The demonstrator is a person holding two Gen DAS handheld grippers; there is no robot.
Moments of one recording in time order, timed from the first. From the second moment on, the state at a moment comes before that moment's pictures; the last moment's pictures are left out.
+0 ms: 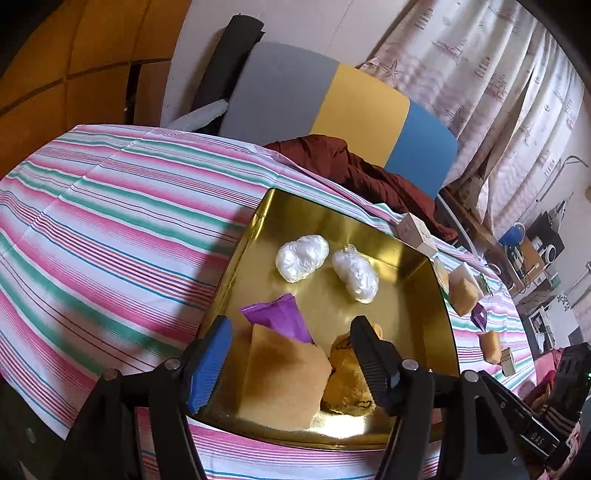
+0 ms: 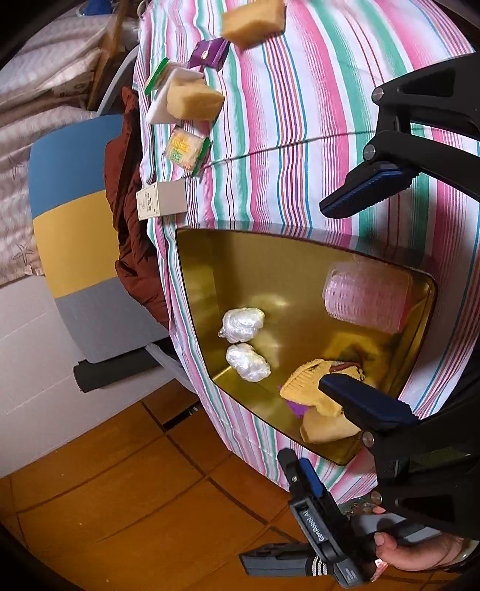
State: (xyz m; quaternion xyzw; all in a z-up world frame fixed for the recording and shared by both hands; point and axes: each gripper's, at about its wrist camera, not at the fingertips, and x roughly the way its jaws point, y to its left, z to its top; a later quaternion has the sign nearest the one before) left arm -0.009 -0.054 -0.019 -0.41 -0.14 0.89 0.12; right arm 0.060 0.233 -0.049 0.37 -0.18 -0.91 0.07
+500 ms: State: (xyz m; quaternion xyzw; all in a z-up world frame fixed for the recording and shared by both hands) left arm 0.008 0.009 -0.011 -0.41 -0.12 0.88 0.23; right arm 0.067 0.280 -0.051 0.35 -0.21 -0.91 0.00
